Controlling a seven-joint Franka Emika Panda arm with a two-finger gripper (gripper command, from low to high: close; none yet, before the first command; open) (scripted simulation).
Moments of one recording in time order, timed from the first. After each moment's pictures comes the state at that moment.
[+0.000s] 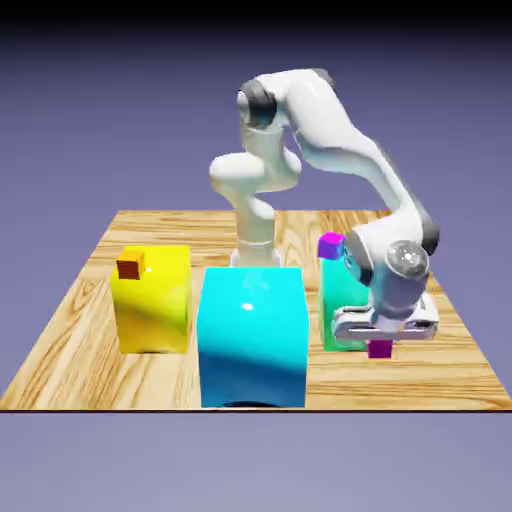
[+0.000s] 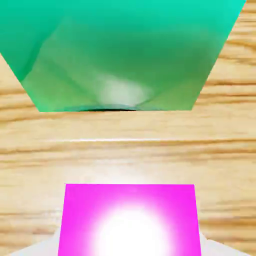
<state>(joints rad) 0.17 0.40 0.21 -1.92 0.19 2.01 -1.86</state>
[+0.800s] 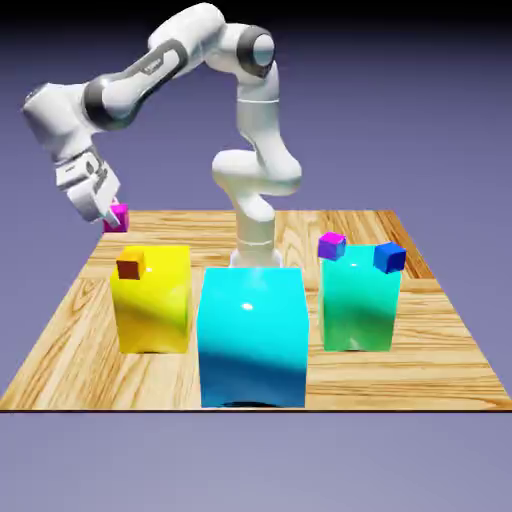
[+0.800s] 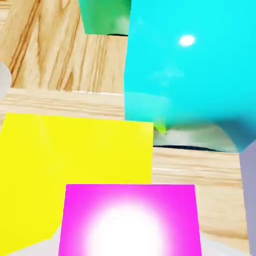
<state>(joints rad) -0.38 -0.06 -0.41 -2.18 0.26 1.77 -1.75</state>
